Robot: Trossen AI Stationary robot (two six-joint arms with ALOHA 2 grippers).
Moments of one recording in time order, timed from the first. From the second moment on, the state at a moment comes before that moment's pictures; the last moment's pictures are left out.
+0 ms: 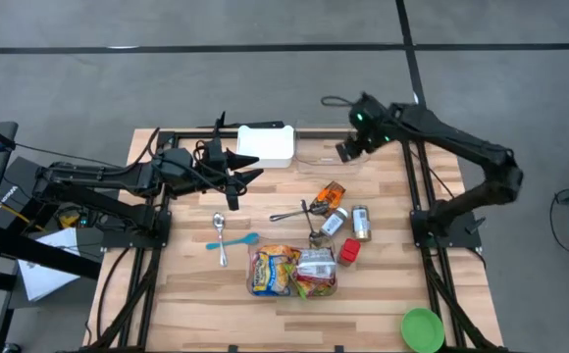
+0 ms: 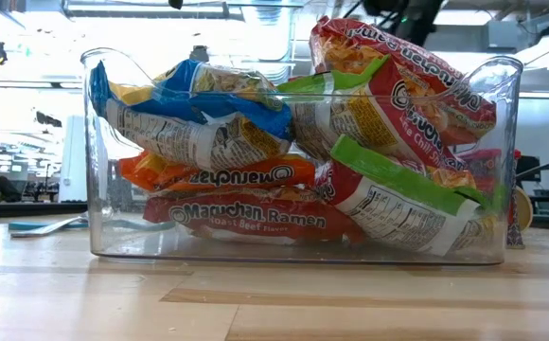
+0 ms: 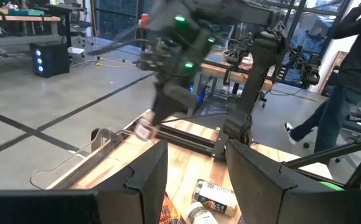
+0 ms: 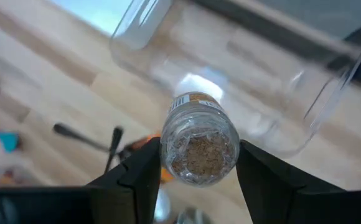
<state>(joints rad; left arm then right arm) -0.03 1.07 1.01 -0.02 -0.38 -0.19 -0.53 1.43 1.45 -1.11 0.08 0.48</state>
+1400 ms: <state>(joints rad) -0.03 1.07 1.01 -0.02 -0.38 -0.19 -0.77 1.93 1.58 -1.06 -0.01 0.24</state>
